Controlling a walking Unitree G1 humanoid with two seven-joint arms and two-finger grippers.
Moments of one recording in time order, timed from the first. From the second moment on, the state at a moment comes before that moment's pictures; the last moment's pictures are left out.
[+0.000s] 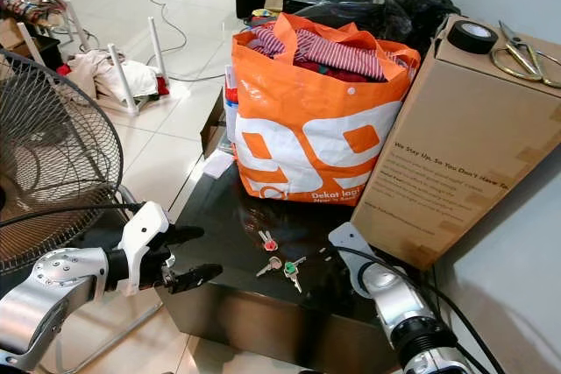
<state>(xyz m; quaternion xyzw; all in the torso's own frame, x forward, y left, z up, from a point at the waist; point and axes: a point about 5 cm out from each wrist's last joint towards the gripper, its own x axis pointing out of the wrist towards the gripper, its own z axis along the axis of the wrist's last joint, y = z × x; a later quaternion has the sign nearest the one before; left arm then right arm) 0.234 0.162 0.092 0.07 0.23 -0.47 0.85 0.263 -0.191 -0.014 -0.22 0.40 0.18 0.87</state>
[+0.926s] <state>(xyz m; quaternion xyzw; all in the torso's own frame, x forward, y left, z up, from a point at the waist) 0.234 0.164 0.091 0.07 0.23 -0.47 0.85 0.253 -0.186 -0.024 -0.25 0.42 0.20 0.85</state>
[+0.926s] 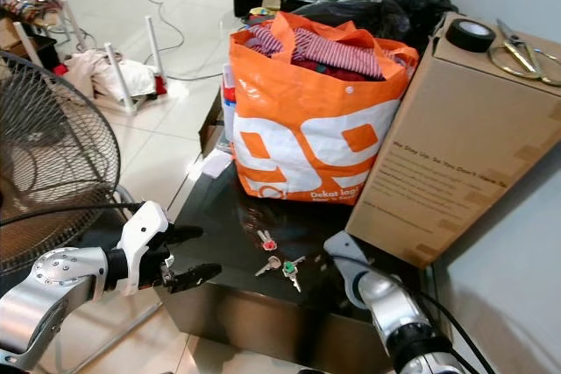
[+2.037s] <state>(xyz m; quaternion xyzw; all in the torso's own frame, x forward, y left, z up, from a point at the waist) 0.235 0.164 0.088 0.07 0.23 -0.46 0.85 0.268 -0.200 -0.013 -0.06 0.40 0.14 0.90</state>
